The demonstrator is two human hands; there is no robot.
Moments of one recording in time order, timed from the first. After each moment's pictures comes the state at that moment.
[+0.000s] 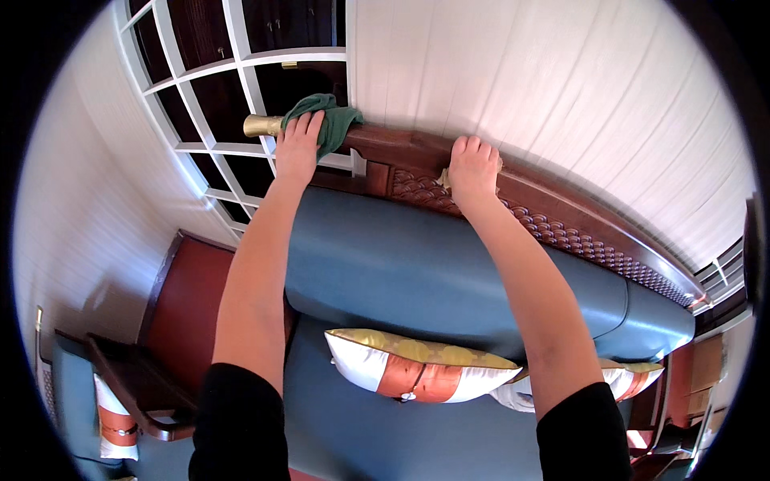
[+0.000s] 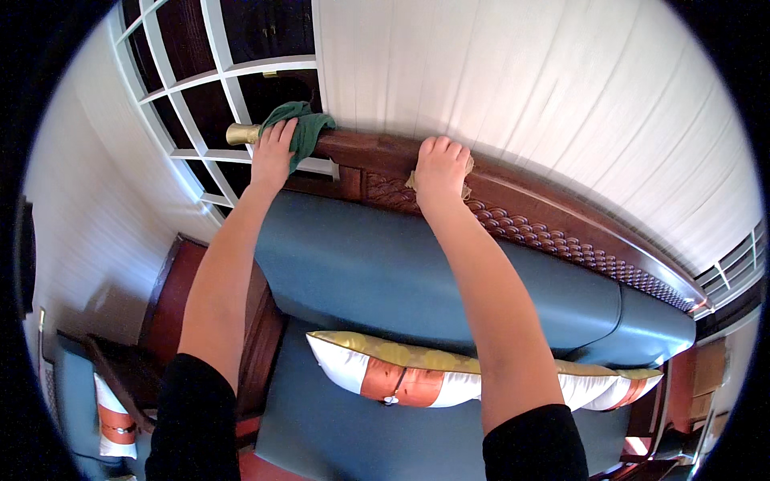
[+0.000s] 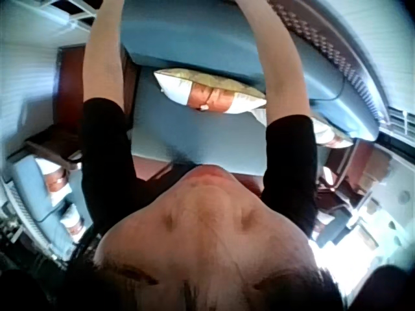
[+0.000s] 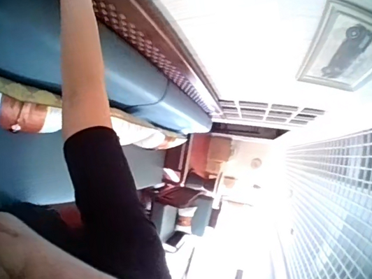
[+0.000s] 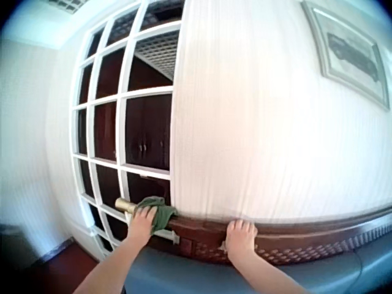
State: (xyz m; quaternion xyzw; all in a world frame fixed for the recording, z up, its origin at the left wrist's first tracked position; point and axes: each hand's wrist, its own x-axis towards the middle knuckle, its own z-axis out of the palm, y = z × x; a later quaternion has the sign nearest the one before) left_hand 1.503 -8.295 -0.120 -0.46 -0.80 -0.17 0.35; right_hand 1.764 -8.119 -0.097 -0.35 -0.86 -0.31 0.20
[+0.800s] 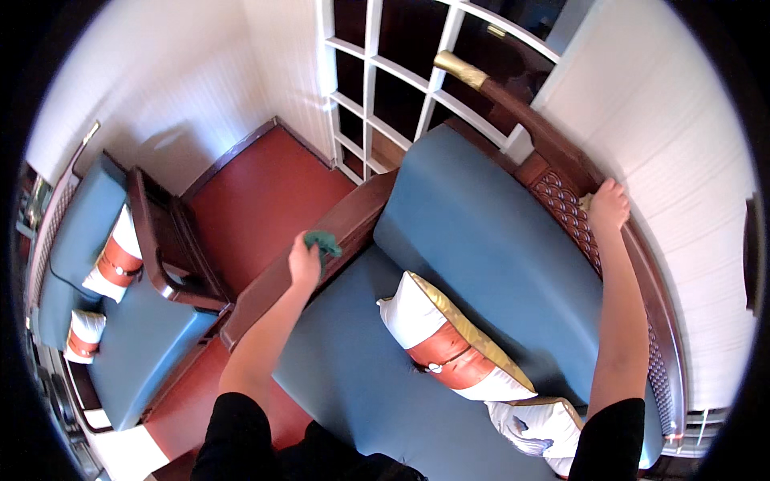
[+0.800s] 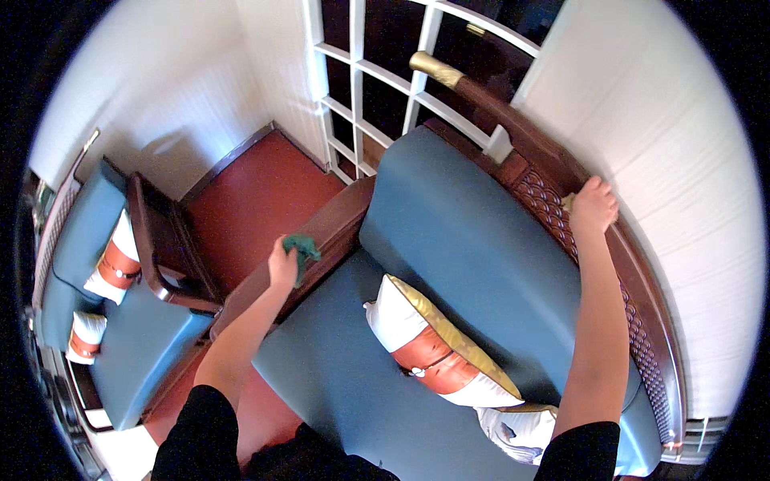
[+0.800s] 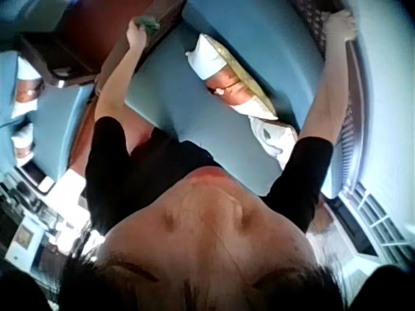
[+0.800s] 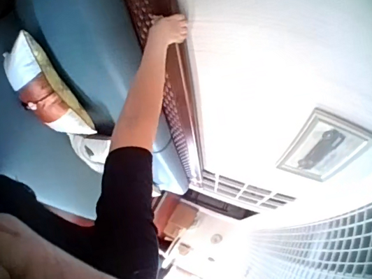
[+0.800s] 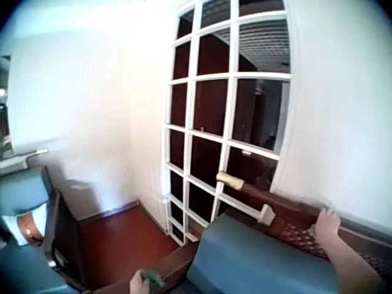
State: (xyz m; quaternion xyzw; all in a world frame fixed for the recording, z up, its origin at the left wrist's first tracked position) left_hand 1.659 -8.659 -0.336 0.02 -0.89 -0.45 0.06; right_hand 1.758 -8.097 -0.102 -0.36 -0.85 -0.35 0.16
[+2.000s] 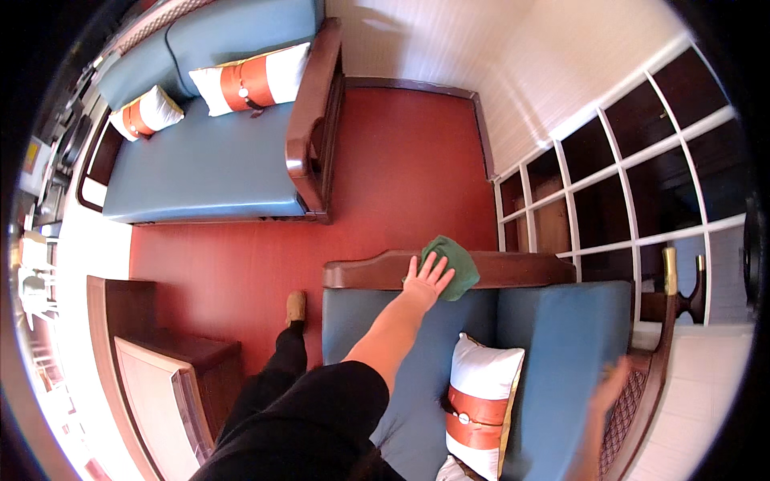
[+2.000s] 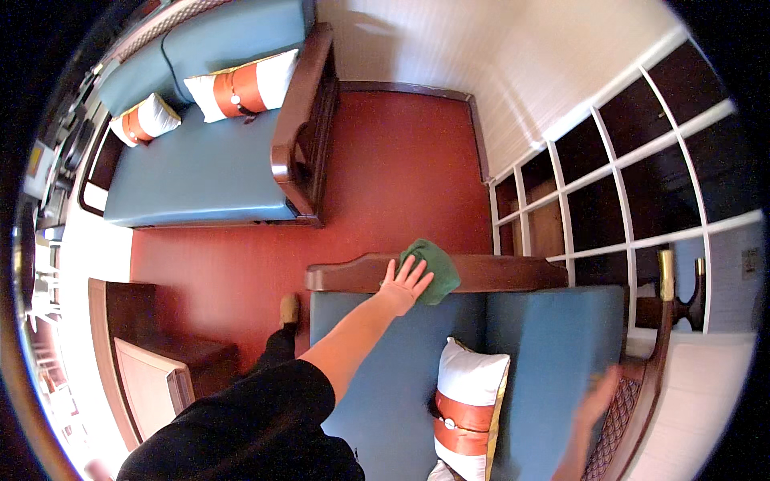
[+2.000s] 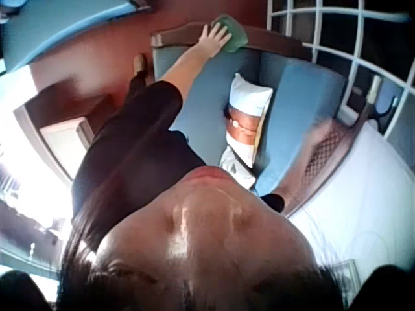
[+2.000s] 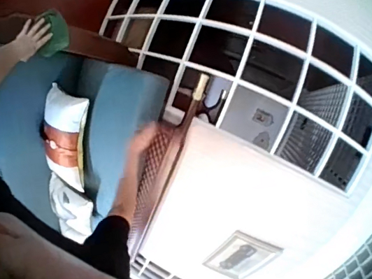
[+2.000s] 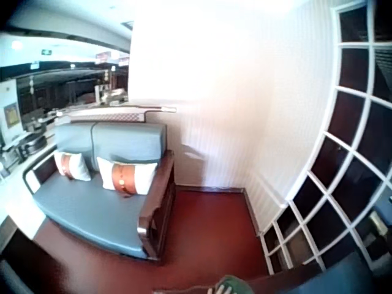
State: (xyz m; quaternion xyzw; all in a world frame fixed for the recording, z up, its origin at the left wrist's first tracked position) left_hand 1.701 -8.800 -0.367 -0.13 -0.95 -0.12 -0.26; right_hand 1.734 -8.248 -0.205 -0.06 -0.97 0.17 0.18
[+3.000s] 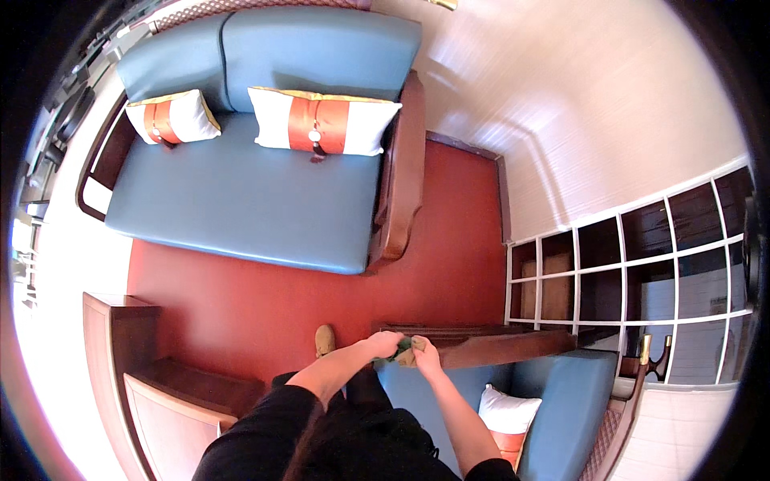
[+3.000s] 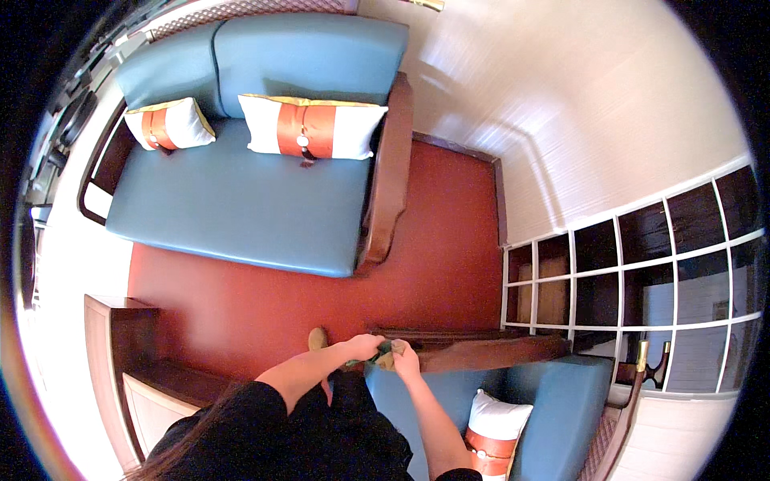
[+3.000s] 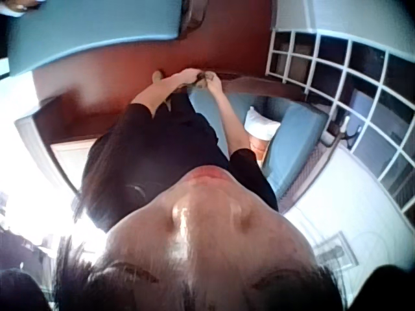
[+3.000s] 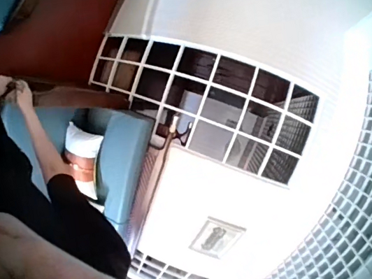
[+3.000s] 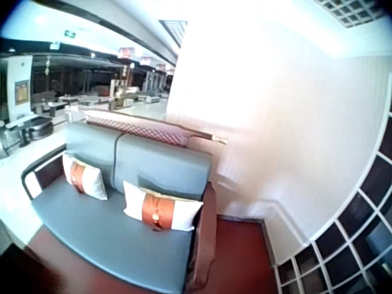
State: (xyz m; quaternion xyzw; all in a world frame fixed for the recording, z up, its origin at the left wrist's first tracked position) left_hand 1.790 -9.151 -0.434 -0.05 -0.84 -0.44 -0.31; right_hand 1.767 -8.963 -0.414 0.03 -0.88 0.38 -0.29
